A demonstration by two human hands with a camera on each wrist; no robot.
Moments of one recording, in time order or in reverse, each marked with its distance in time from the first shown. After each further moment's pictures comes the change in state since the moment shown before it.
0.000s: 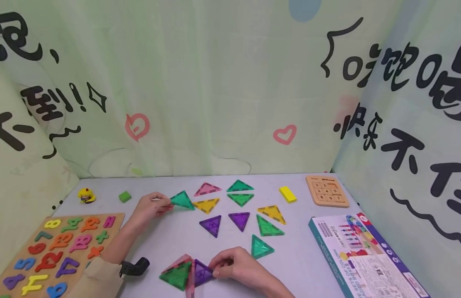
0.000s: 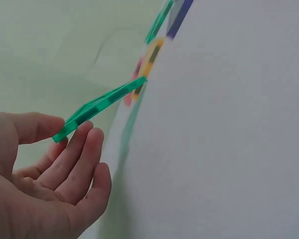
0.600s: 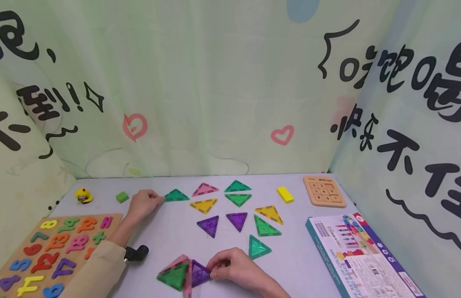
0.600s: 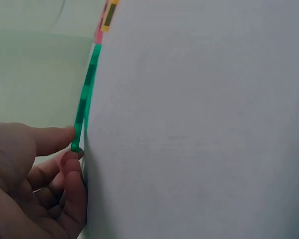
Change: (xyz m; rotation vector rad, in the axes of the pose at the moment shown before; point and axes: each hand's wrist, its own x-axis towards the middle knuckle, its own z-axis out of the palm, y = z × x) left_hand 0.032 -0.015 -0.011 0.476 0.170 0.083; right_hand 0.000 0.002 0.002 -0.024 0.010 -0.023
